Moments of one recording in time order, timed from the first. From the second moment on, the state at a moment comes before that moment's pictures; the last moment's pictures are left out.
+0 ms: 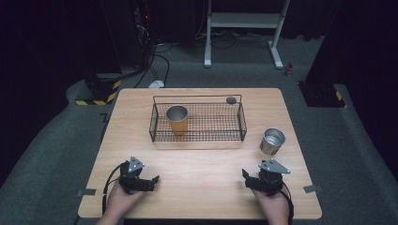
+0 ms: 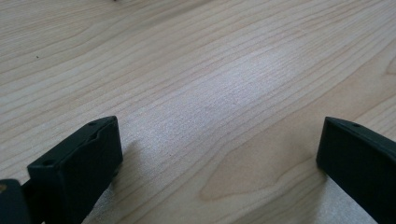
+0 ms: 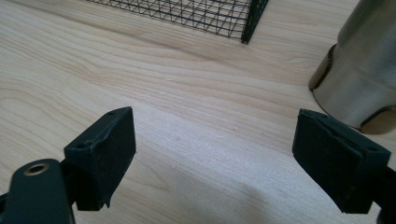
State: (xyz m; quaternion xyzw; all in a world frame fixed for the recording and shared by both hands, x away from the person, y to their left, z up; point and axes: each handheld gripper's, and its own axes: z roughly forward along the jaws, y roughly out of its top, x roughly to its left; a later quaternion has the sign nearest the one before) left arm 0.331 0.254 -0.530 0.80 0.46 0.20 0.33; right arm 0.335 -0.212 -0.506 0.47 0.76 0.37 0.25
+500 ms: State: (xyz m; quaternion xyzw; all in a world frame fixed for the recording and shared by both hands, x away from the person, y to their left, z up) left arm 0.330 0.253 -0.531 0.80 0.46 0.20 0.33; right arm 0.338 -0.226 -0.507 0.49 0.75 0.36 0.27
